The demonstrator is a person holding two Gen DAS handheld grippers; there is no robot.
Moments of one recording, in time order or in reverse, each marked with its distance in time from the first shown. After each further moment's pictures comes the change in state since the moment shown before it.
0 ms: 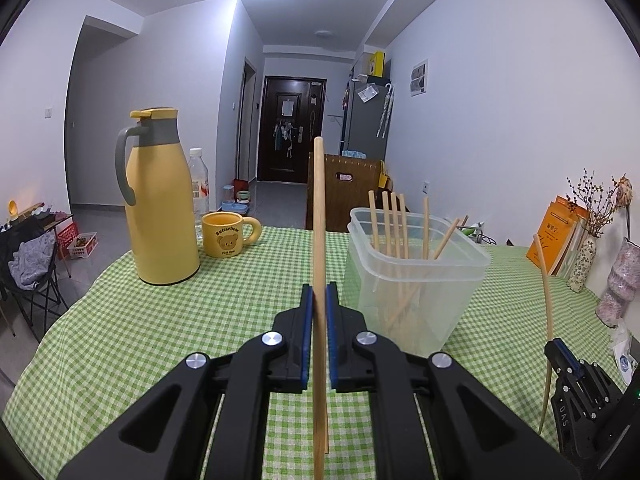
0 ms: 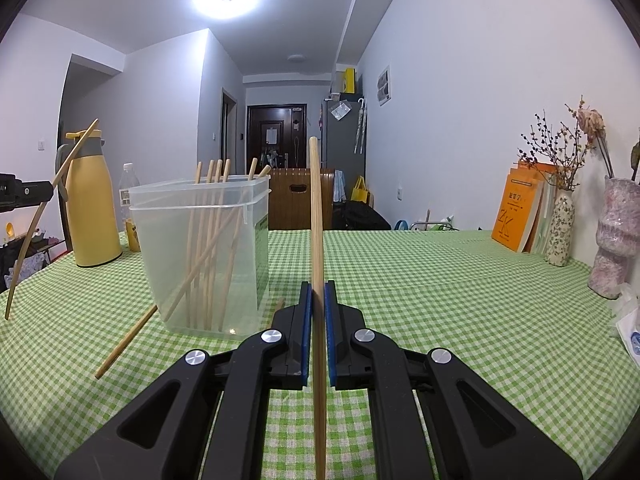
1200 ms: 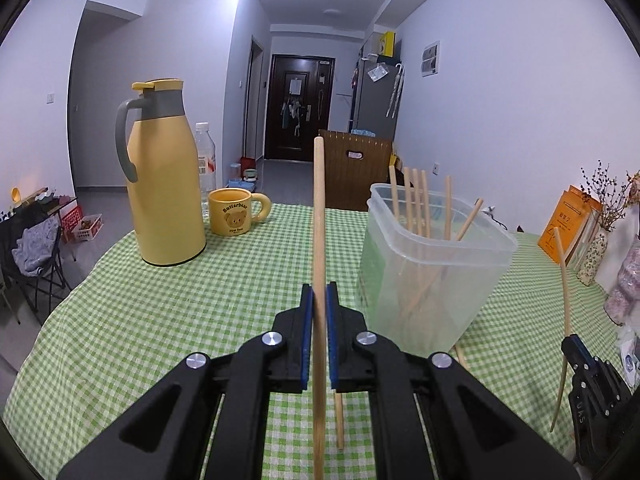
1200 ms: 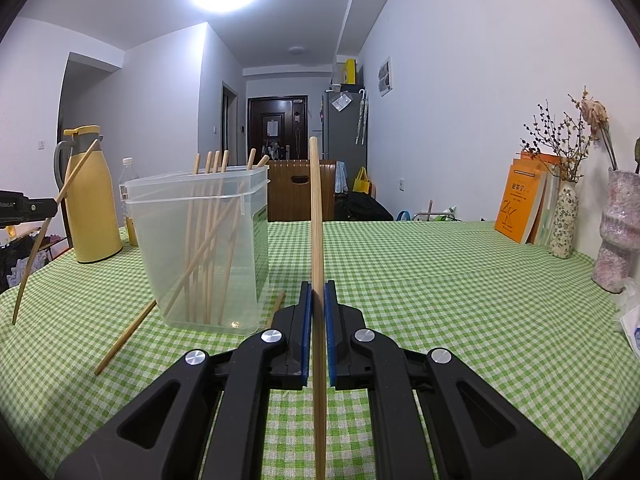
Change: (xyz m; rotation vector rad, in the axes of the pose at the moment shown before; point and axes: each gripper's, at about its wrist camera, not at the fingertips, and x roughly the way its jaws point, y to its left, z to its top) left arm 0.021 0.014 -0.003 -0.017 0.087 0.025; right arm 0.009 -0.002 -0.003 0.011 0.041 0.009
